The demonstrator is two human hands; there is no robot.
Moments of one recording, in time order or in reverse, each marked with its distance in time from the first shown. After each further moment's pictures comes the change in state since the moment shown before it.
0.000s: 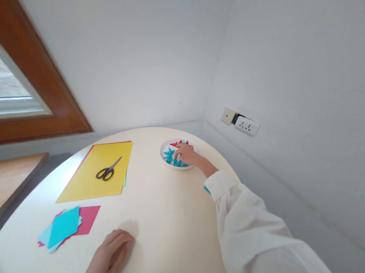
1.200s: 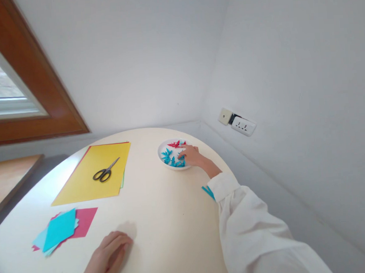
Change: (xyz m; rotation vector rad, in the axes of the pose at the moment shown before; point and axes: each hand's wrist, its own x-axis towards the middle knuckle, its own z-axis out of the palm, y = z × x) left_hand -0.003 -0.002 0.002 -0.024 0.022 0.028; right_hand -0.020 0.016 -0.006 -0.091 0.011 0.112
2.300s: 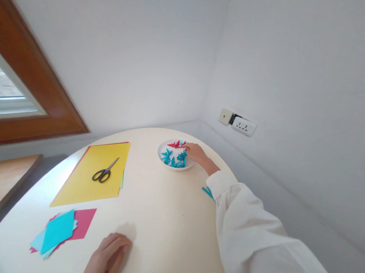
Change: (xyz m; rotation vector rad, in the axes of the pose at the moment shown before) left_hand -0.004 0.005 0.002 0.023 -0.015 0.021; right_hand 0.006 0.021 0.005 0.144 0.126 0.135
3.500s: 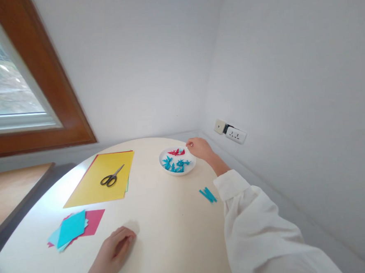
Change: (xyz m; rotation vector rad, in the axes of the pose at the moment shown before) left_hand 0.002 -0.007 0.004 -0.065 -0.012 -0.087; right_hand -0.030 -0.039 -0.089 -0.084 0.137 -0.066
